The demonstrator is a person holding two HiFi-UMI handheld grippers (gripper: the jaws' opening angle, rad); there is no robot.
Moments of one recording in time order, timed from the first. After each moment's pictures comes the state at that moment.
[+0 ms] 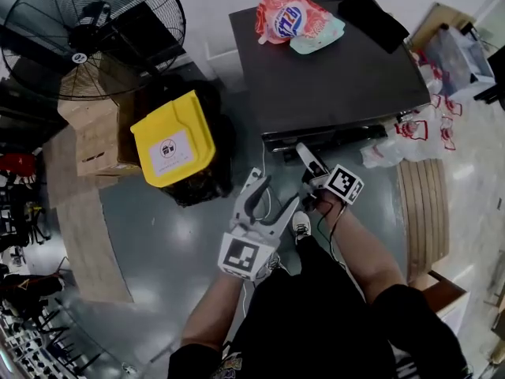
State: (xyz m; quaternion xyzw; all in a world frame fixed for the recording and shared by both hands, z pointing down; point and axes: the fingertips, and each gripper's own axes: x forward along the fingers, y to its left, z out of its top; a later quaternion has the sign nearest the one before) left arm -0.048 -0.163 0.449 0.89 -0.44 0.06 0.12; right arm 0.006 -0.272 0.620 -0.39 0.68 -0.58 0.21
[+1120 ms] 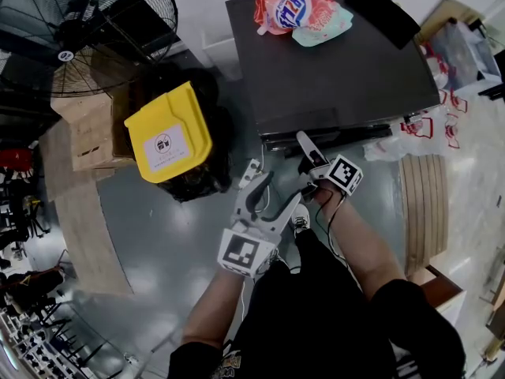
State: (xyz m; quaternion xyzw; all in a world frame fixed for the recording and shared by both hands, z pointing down) left arm -0.047 -0.192 0.477 0.88 -0.44 0.06 0.15; right arm 0.002 -0.309 0.645 -0.38 0.67 -0.60 0.22
